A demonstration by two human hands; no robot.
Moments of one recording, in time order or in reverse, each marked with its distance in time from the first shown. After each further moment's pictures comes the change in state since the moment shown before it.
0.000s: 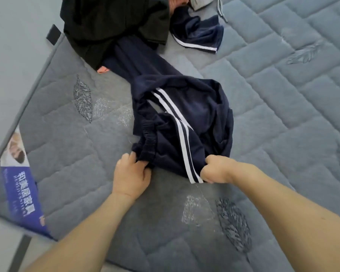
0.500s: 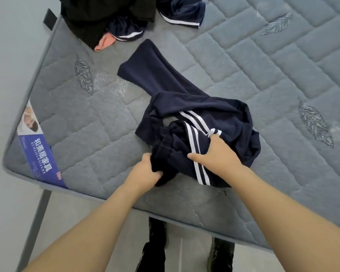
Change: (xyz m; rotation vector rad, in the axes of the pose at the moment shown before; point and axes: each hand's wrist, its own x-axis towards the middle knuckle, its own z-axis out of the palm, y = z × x) left_hand -0.119 0.067 -0.025 -0.478 -0.634 -0.453; right_hand -0.126 0.032 0.083 0.348 0.413 -0.001
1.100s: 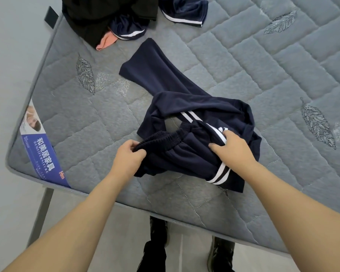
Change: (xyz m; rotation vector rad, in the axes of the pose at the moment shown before) left_hand -0.005 0.021 -0.052 -0.520 0.273 -0.058; right_hand 0.017 0.022 -0.019 0.088 0.137 0.018
